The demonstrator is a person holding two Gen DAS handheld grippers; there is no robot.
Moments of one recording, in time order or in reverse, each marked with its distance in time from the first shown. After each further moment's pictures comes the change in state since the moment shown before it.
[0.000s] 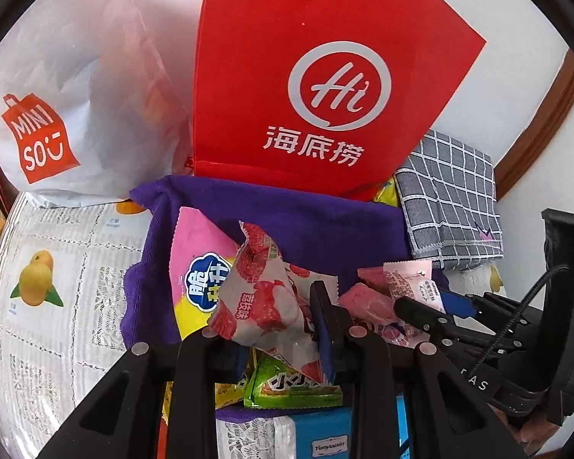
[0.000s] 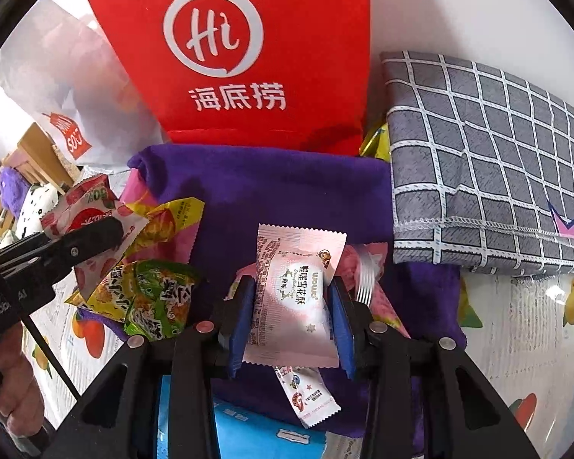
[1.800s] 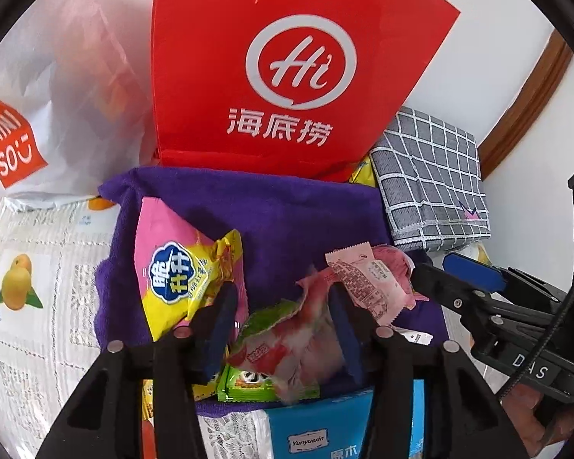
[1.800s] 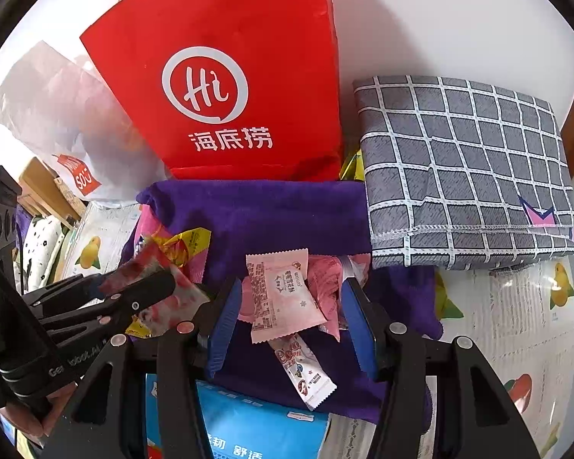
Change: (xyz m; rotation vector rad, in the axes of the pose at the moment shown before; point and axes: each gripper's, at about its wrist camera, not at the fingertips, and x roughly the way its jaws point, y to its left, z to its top) left arm 0.011 -0.017 -0.002 0.060 0.045 -0.059; right arm -0.042 0.000 0.001 0.082 -0.077 -0.001
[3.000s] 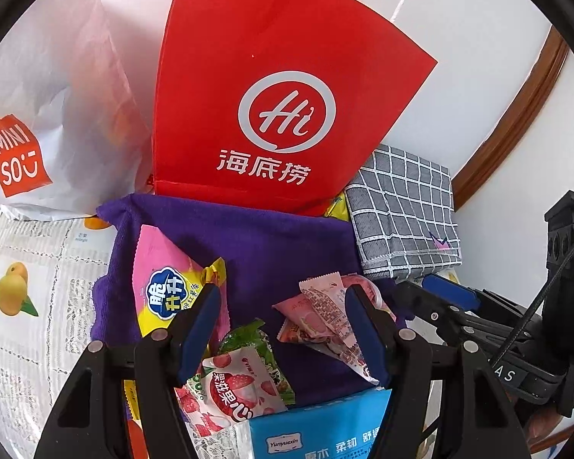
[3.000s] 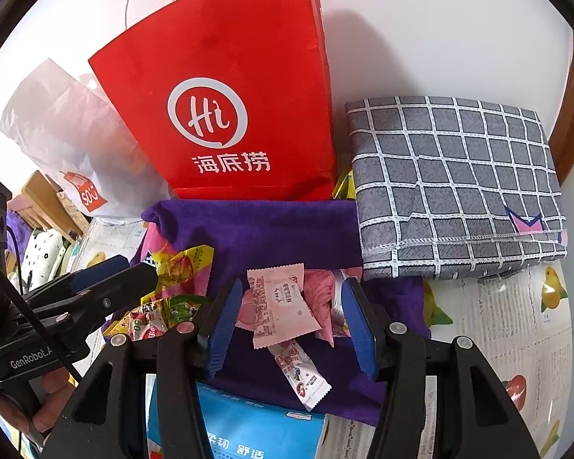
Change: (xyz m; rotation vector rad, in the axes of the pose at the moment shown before) left arm -0.029 0.005 0.006 -0.047 -0.092 -0.094; right arm -0.020 -0.002 0.001 0.010 -0.063 -0.001
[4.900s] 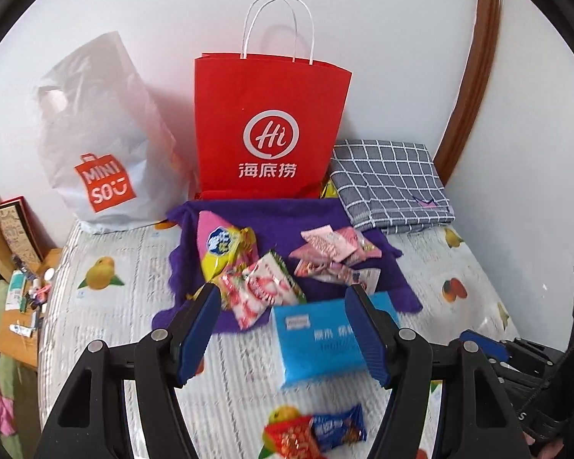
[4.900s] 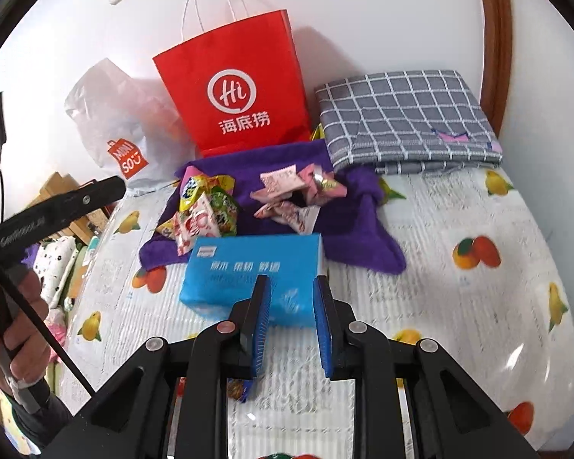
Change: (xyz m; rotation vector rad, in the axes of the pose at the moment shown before) left arm -0.135 -0.039 -0.089 0.186 -0.112 0.162; right arm -0.124 0.010 -0.159 0.108 -0.068 -0.002
